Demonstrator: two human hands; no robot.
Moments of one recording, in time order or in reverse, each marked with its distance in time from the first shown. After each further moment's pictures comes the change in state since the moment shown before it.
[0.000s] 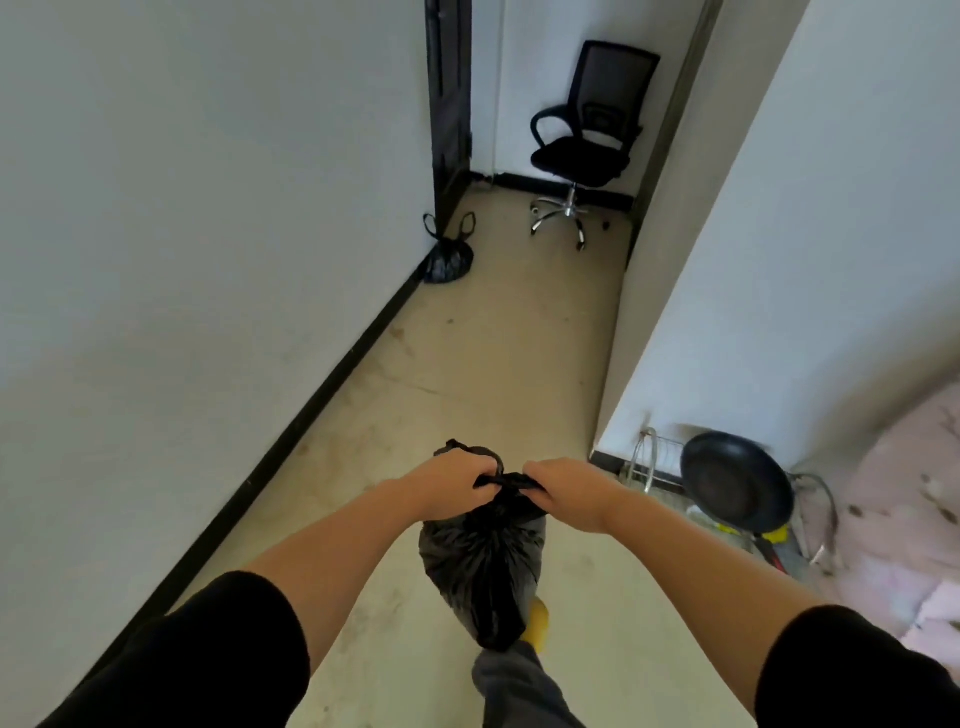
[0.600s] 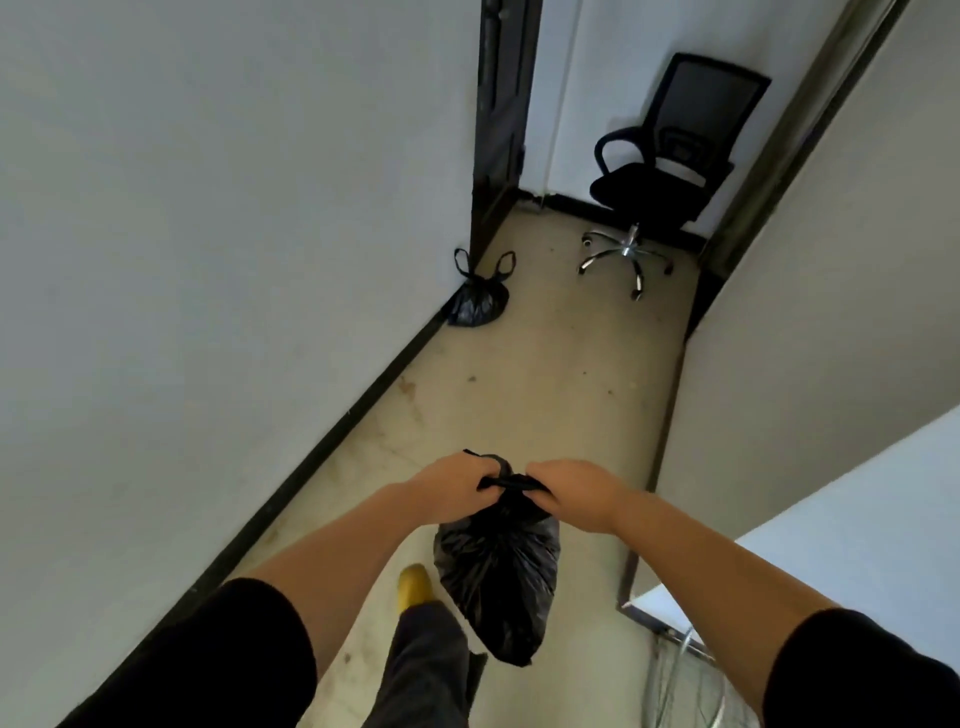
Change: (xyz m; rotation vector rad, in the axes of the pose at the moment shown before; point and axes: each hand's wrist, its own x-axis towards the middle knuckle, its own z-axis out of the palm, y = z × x) left_hand 0.320 -0.144 -0.196 -0.043 0.050 -0.094; right_hand 0.344 0.179 -0.187 -0.054 -0.077 -0.098
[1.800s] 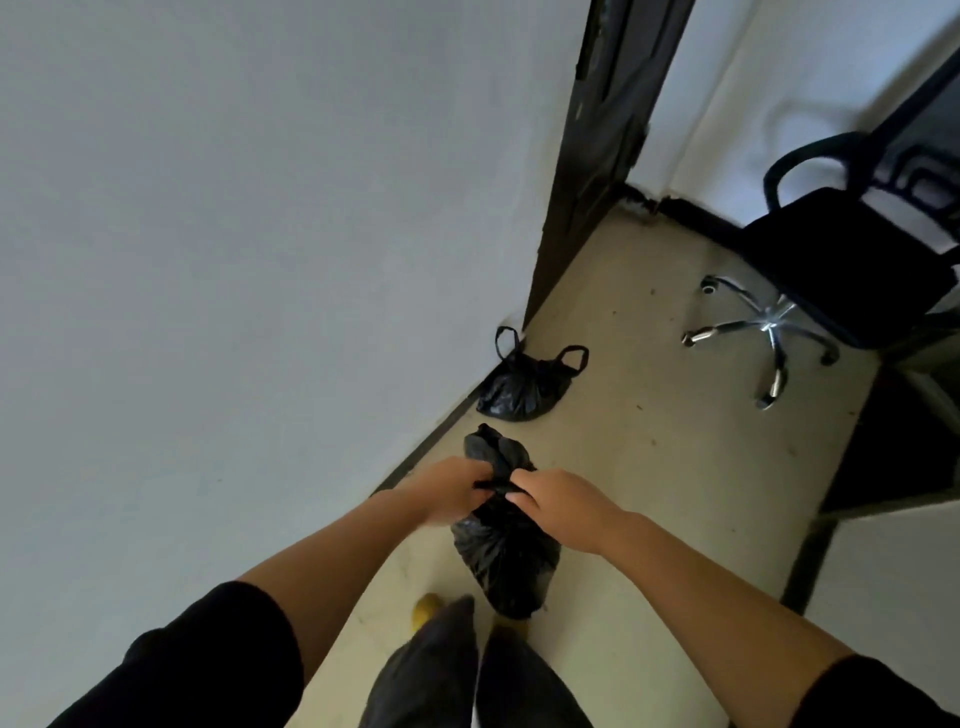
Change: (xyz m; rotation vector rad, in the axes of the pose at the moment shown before) left_hand 0.568 -0.277 -0.327 -0.078 -0.083 -0.323; right_hand 0.595 0.302 -0.304 0.130 -0.075 -0.210
